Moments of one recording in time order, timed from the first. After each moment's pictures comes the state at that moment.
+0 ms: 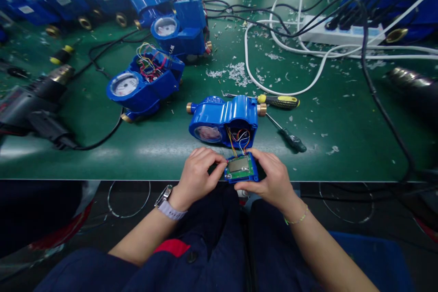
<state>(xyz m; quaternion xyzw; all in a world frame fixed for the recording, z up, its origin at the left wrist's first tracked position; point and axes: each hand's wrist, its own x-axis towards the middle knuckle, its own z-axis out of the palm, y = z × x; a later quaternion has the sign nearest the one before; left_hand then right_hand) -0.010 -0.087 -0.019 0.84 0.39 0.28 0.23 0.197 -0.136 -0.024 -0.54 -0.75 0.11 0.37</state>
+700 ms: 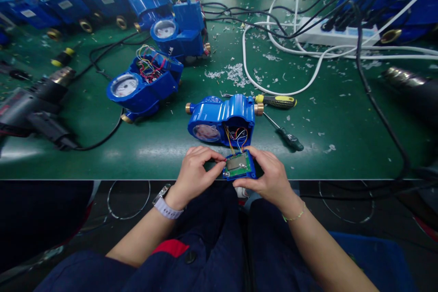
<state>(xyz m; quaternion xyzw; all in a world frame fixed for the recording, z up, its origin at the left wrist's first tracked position) -0.010 -0.085 -0.013 0.81 0.44 0.25 0.29 0.197 -0.135 -0.022 -0.54 -0.75 0.13 0.37</state>
